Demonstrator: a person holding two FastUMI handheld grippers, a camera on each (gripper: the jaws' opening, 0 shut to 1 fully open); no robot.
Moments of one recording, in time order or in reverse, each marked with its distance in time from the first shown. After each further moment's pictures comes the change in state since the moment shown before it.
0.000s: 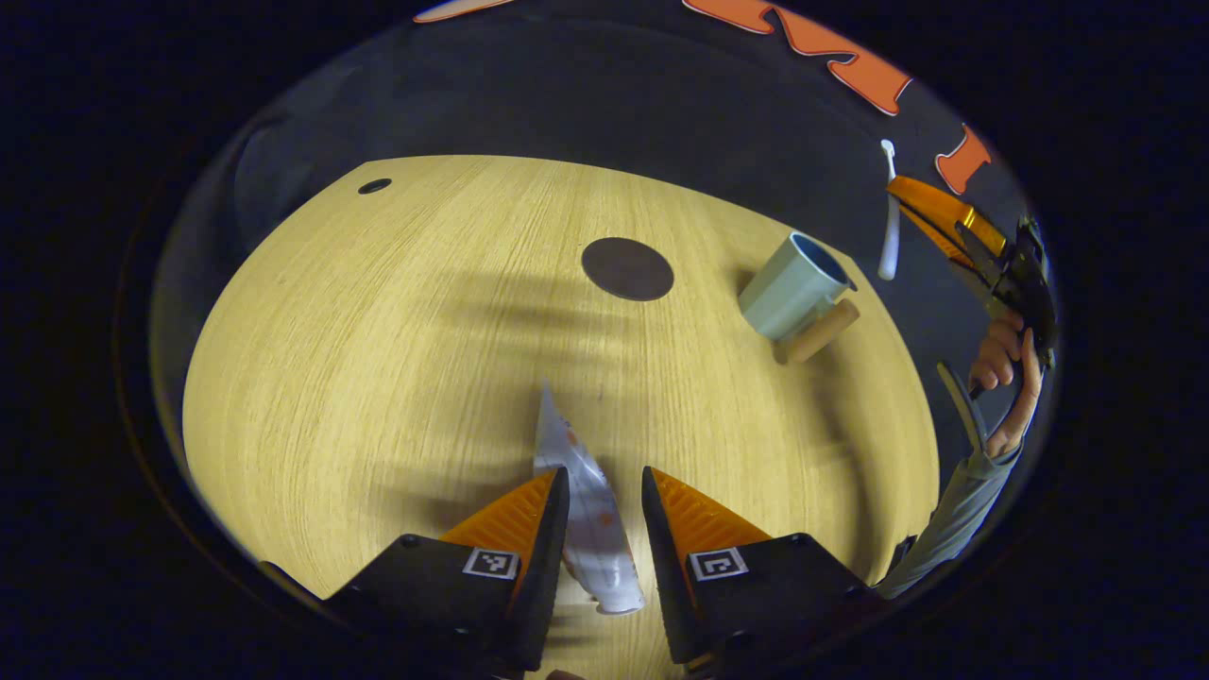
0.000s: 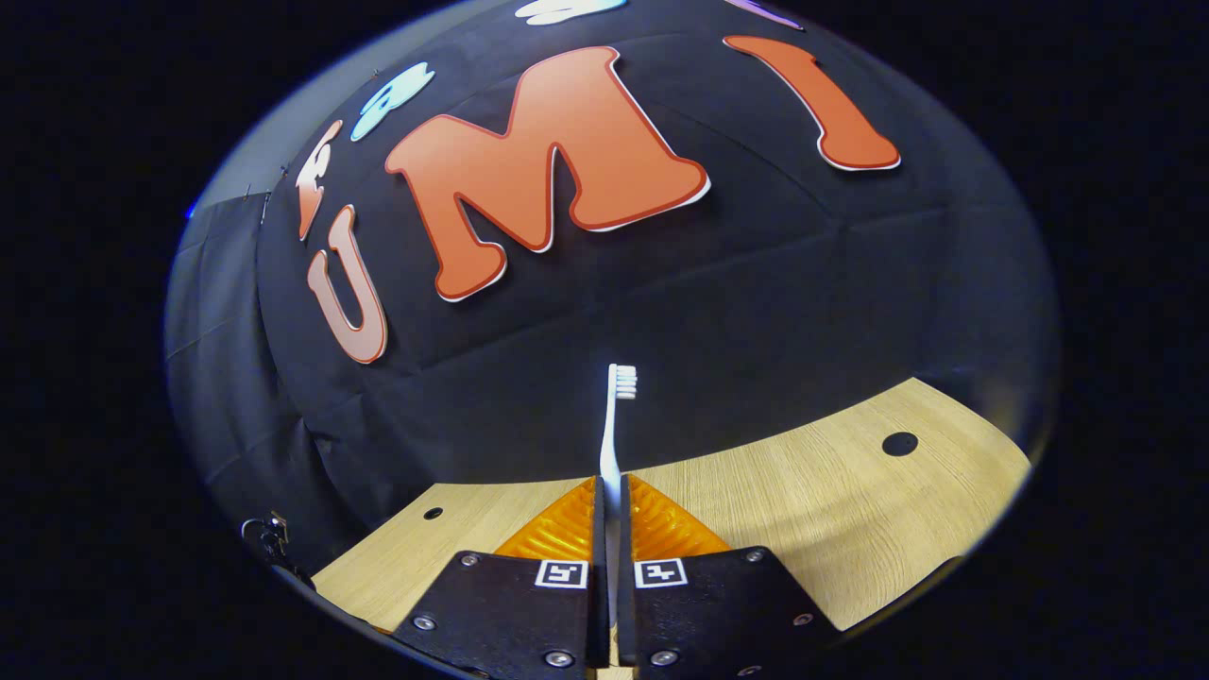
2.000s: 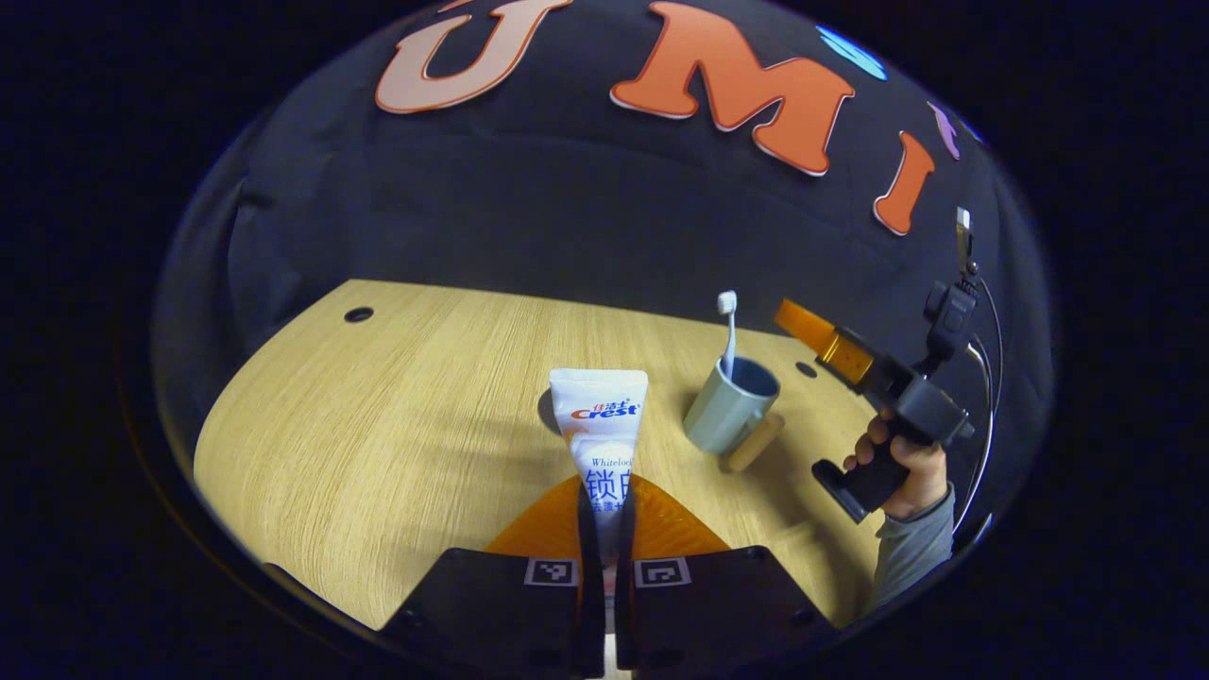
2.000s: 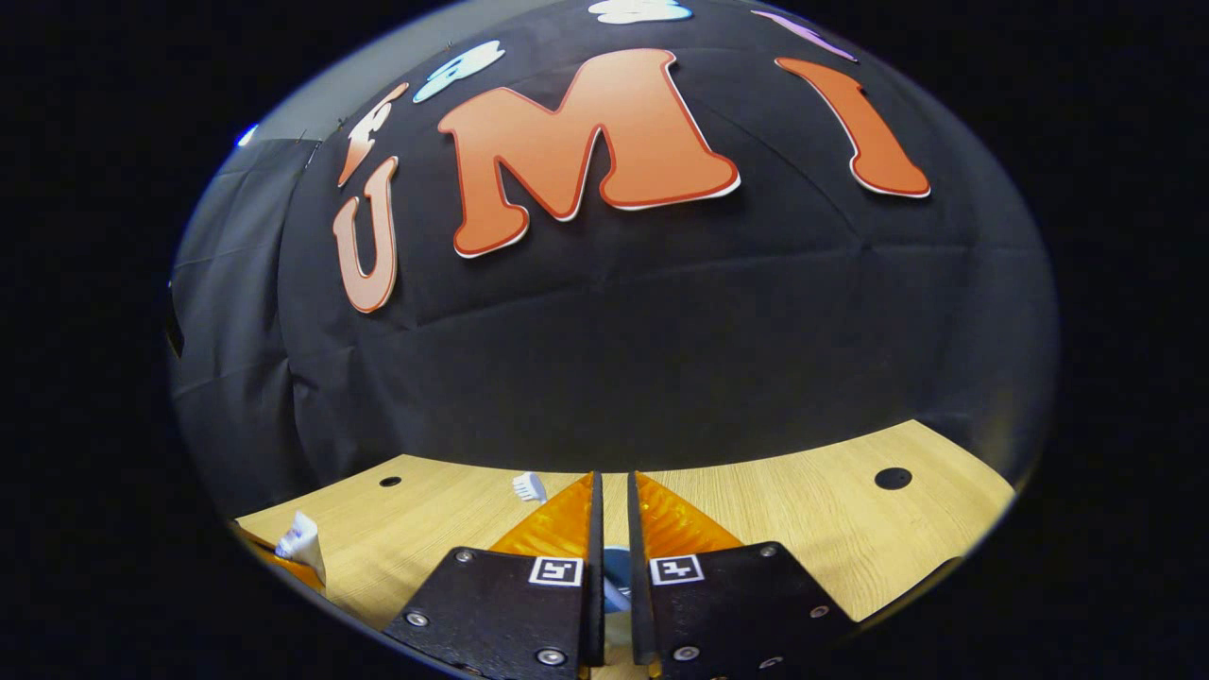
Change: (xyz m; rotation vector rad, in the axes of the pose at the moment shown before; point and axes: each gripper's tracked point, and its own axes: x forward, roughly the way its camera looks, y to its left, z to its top) left arm -0.066 -0.030 0.188 0.113 -0.501 -0.083; right arm 0.012 -0.025 -0.029 -0.190 -0.083 0.013
